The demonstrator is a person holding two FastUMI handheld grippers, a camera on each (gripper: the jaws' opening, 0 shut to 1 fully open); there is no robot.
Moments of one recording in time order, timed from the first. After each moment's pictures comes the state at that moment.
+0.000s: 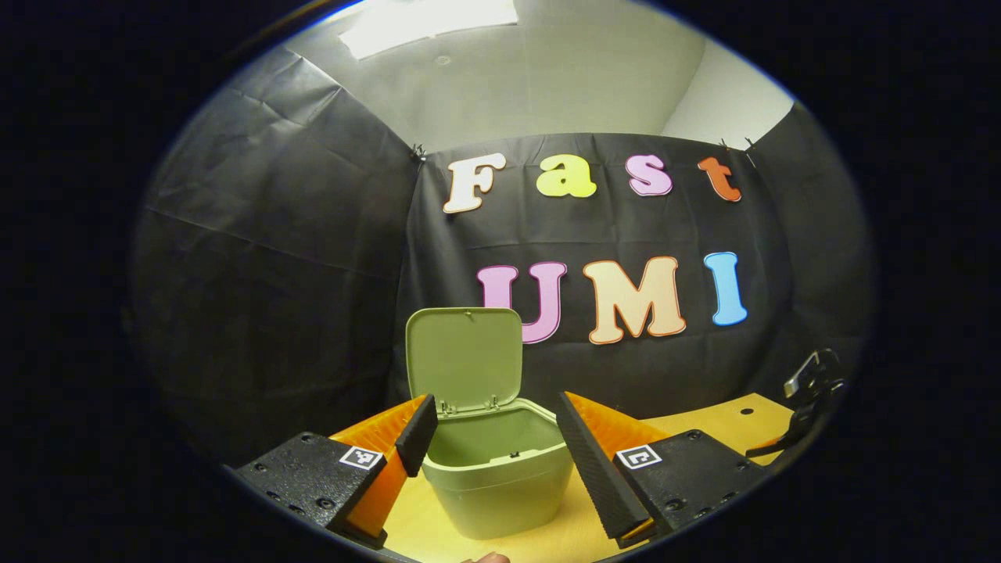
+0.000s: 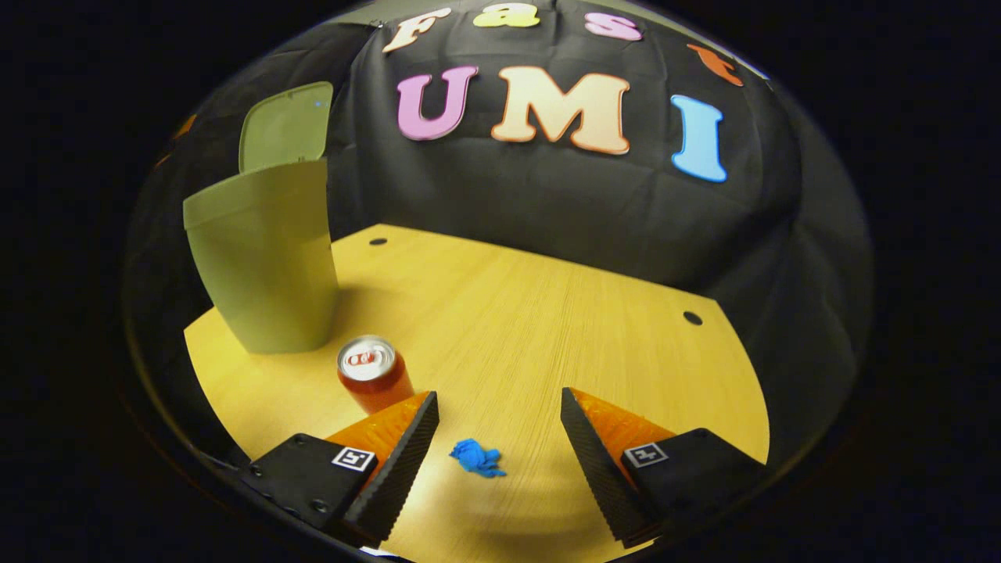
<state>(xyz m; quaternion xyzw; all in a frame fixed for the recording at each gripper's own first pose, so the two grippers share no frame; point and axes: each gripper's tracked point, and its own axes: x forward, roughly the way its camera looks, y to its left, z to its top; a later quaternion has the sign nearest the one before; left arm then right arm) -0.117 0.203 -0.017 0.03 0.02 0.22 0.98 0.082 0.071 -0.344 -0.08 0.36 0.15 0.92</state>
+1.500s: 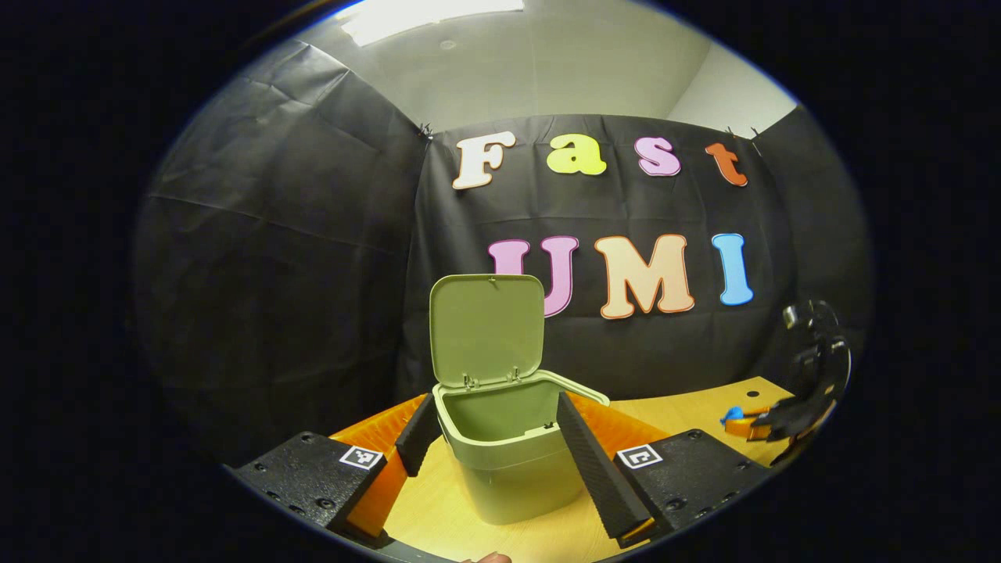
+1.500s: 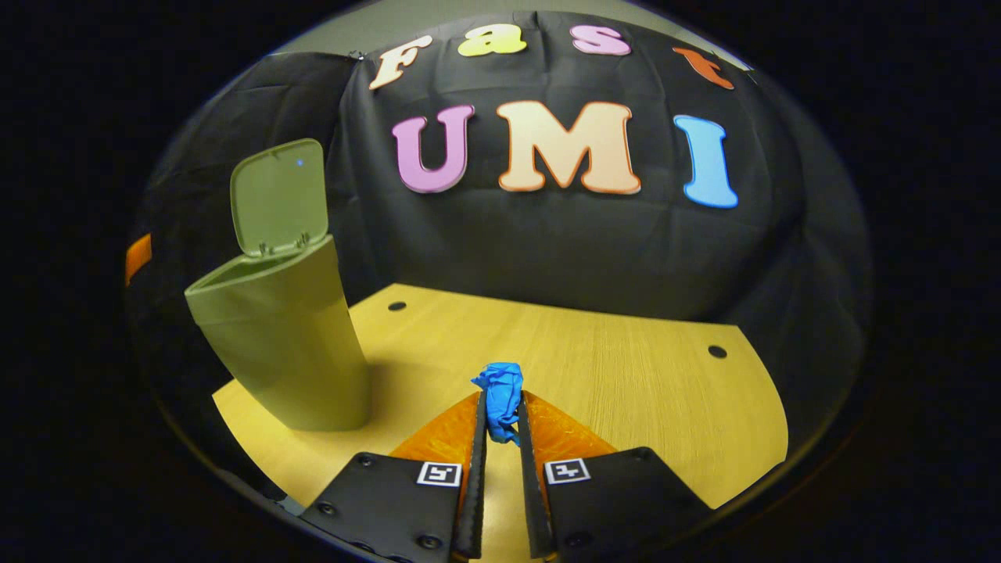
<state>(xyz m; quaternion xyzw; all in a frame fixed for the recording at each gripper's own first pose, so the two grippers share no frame) -0.134 0.236 -0.054 0.02 0.07 0.22 0.97 0.139 0.138 -0.229 0.00 0.26 0.17 0.95</state>
